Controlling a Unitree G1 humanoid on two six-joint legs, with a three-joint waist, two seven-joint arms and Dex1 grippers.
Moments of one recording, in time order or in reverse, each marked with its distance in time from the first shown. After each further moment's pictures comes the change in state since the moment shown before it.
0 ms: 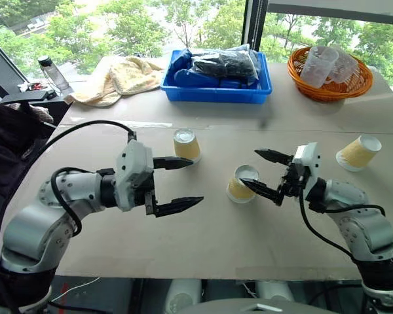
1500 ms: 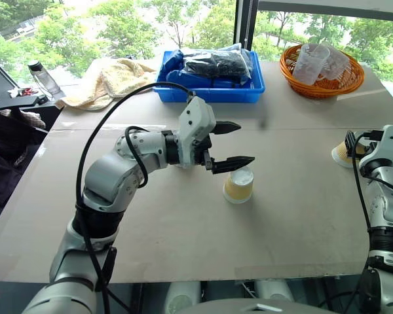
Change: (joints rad) left arm -0.438 -0.273 -0.324 0.216 0.171 0.079 0.162; right arm -0.232 0.018 -0.371 0.665 -0.332 -0.157 -0.665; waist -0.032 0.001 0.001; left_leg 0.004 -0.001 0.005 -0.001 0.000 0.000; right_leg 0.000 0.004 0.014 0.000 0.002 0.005
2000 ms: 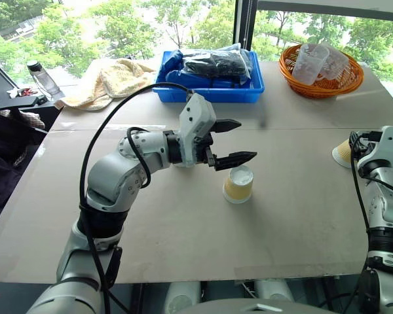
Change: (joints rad) left arm 0.001 -0.029 0.018 0.000 -0.013 0.043 0.023; right arm 0.005 0.010 0.001 -0.001 0.012 -0.008 0.021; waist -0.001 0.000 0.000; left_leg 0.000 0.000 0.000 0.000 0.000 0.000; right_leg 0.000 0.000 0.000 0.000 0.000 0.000
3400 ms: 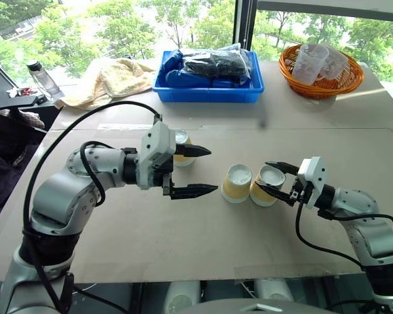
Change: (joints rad) left arm 0.225 0.282 0.133 -0.084 -0.065 -0.080 -0.271; right arm 0.277 -0.100 0.454 -0.497 0.111 -0.054 0.756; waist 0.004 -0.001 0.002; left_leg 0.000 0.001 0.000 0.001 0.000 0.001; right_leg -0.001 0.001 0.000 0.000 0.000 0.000
